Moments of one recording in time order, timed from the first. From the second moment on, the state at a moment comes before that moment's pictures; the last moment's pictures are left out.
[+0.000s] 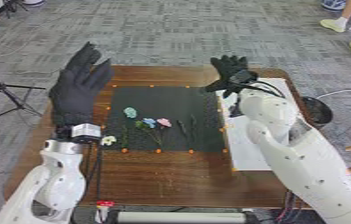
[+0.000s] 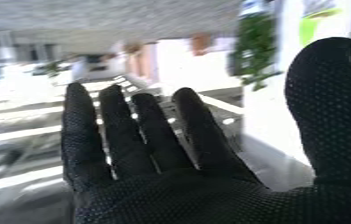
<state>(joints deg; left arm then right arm) 106.0 -62.3 -86.4 -113.2 41.1 -3.7 24.9 -69.8 -58.9 61.9 -101.8 -142.2 -16.7 20.3</state>
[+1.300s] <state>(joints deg) 118.9 -64.9 -89.9 -114.5 40.9 -0.6 23.6 -79.4 -49.8 70.2 -90.4 -146.7 -10.6 23.5</state>
